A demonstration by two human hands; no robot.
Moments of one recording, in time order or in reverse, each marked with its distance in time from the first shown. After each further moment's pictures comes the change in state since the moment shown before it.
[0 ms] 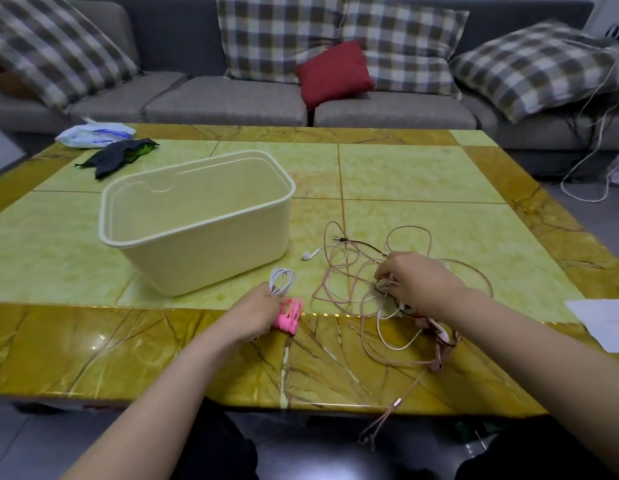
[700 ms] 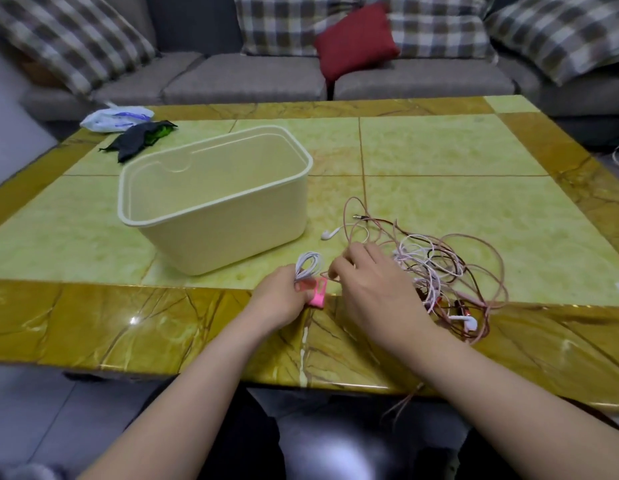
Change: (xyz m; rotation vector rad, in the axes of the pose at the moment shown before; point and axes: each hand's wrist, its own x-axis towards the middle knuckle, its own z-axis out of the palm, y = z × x) left_hand 0.006 -0.006 0.013 0.258 0.175 0.047; right_hand -0.022 -0.088 0.022 0.060 0.482 -0.274
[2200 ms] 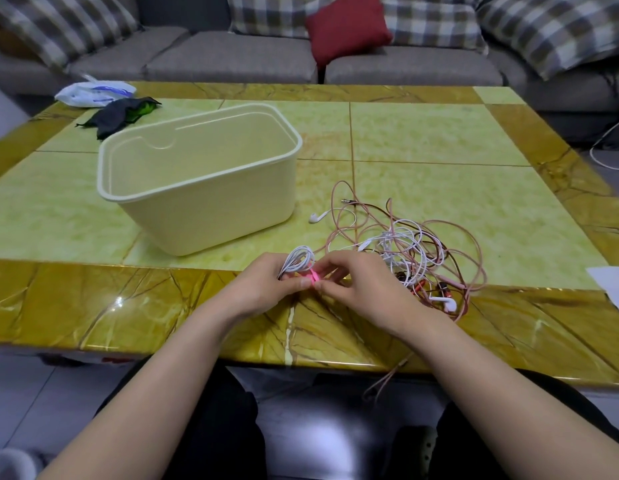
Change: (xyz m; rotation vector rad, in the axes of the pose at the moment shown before) left_hand -0.011 -0.013 -0.004 -0.298 -0.194 0.210; right_hand -0.009 0.006 0.010 0.643 -0.204 0.244
